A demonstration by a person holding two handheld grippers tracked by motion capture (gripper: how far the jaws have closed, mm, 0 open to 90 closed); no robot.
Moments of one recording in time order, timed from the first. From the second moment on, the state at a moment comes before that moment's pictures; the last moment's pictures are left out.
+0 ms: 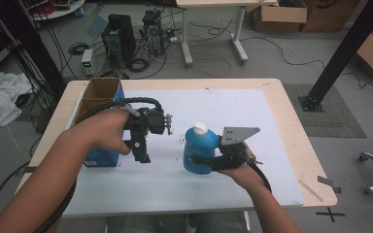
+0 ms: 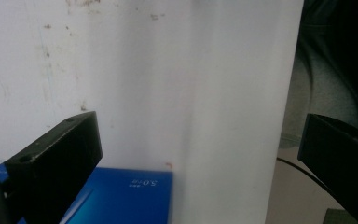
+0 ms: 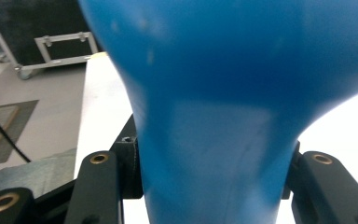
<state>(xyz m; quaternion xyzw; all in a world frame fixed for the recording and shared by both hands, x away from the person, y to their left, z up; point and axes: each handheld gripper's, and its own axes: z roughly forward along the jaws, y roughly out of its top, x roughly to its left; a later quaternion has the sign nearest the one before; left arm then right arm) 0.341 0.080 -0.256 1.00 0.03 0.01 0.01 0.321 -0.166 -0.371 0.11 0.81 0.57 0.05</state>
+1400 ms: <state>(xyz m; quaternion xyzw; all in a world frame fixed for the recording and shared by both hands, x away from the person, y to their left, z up) 0.326 0.045 -0.255 1.00 -0.01 0.00 0.00 0.320 -0.073 -0.387 0.04 0.83 0.56 -0.02</state>
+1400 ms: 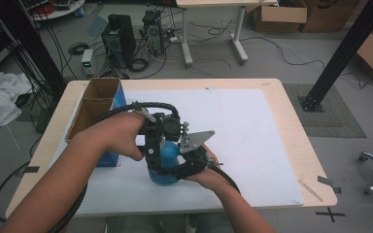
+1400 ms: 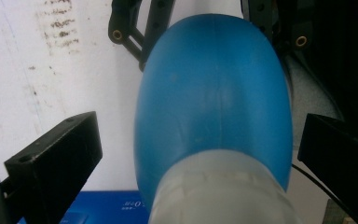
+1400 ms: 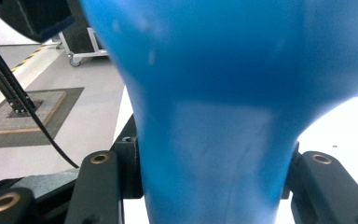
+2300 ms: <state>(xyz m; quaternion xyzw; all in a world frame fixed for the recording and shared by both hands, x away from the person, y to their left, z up) 0.325 0.045 -0.262 1.00 -0.01 0.02 -0.02 0.321 -0.067 -0.387 0.04 0.83 0.56 -0.02</state>
